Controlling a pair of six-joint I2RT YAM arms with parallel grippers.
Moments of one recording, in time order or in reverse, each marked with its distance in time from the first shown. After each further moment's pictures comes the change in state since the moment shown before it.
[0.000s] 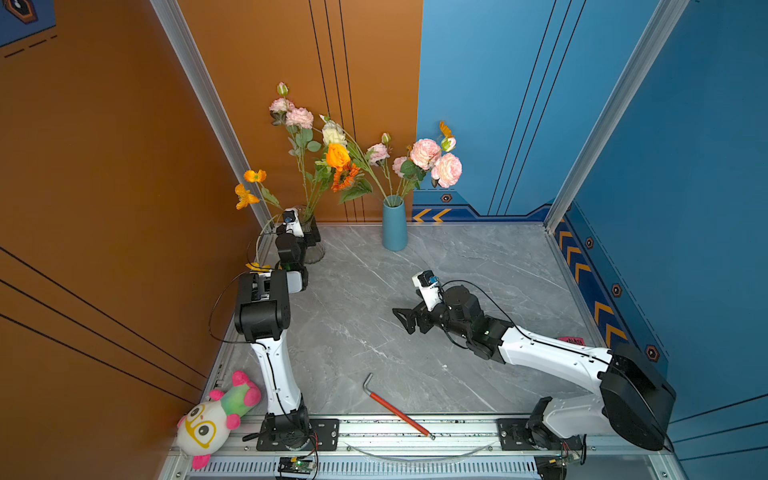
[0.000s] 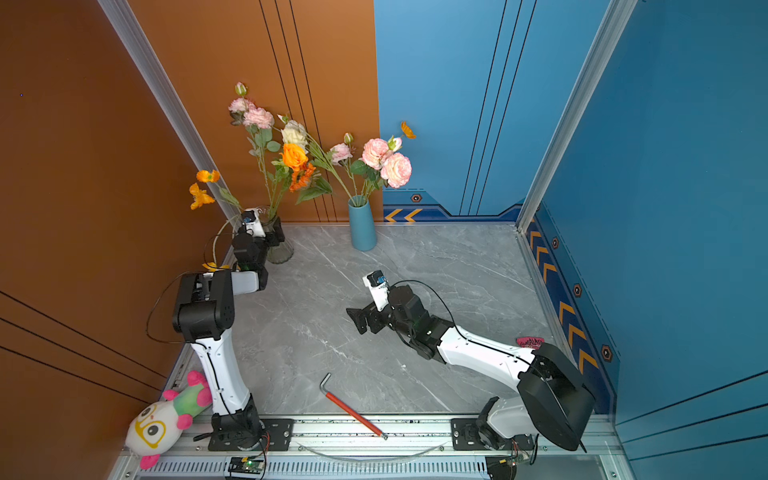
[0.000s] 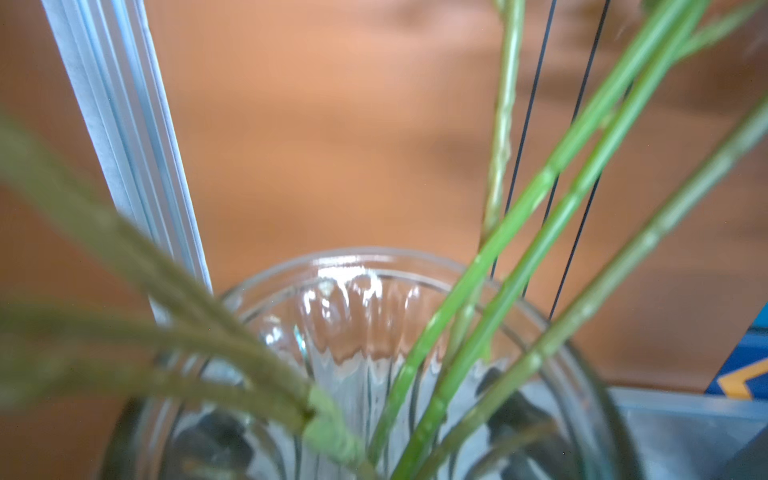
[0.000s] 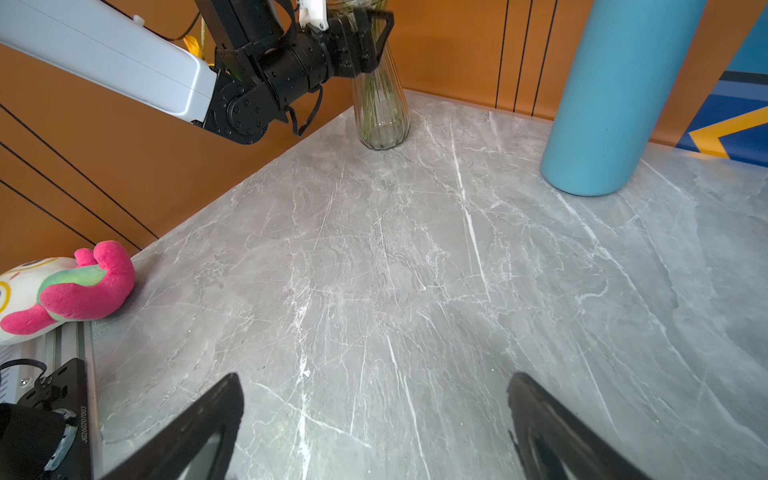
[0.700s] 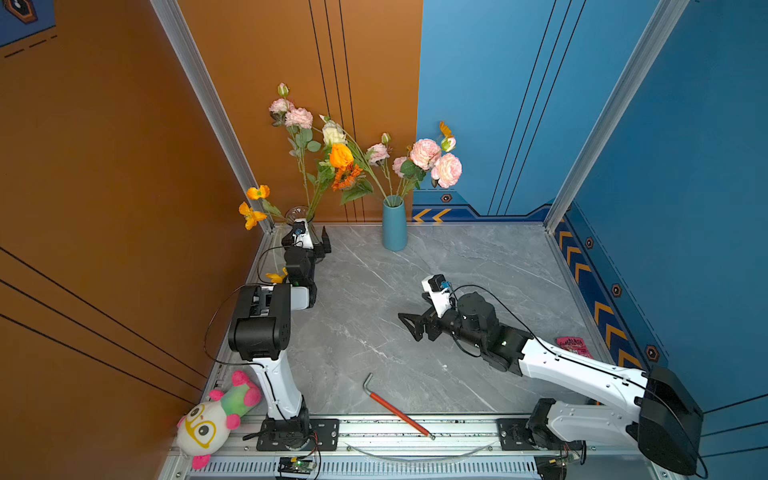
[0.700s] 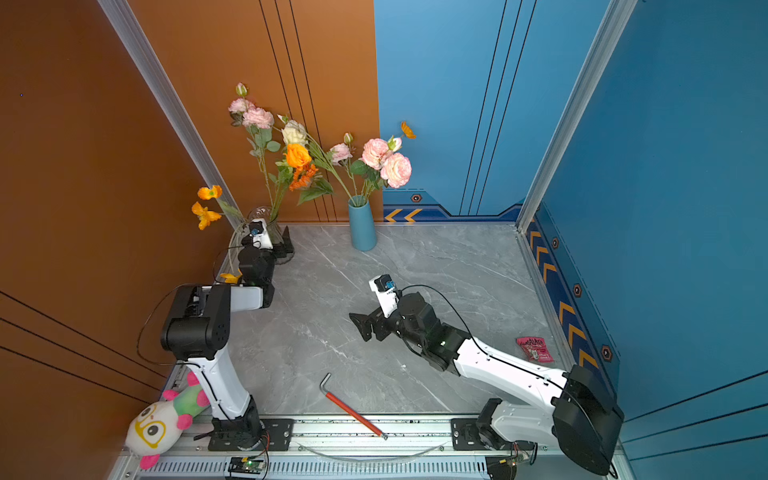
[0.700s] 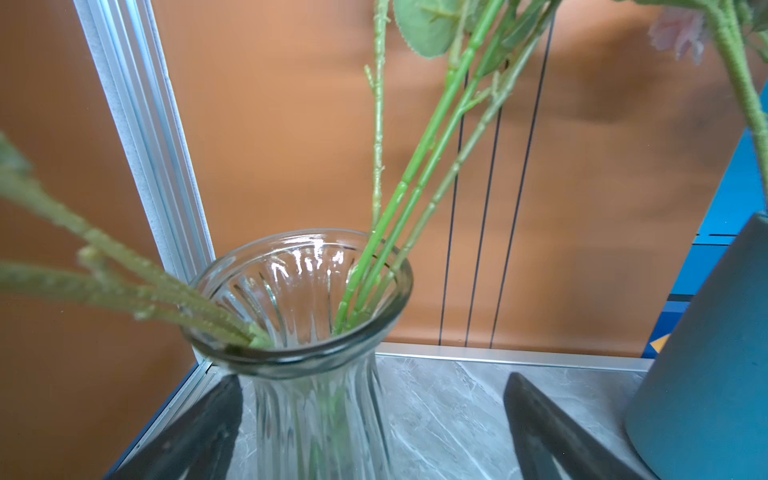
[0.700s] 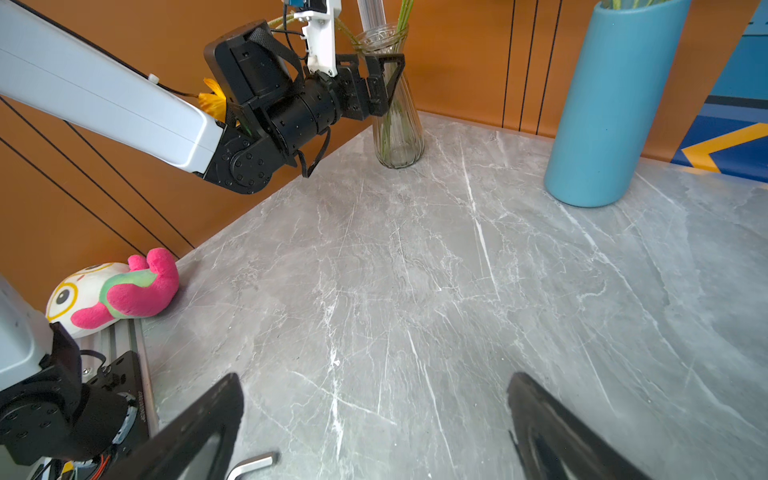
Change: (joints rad) left arm -0.109 -0.241 -0.315 0.043 -0.112 0.056; right arm 0.048 -0.204 -0.069 -0.085 0.035 0.042
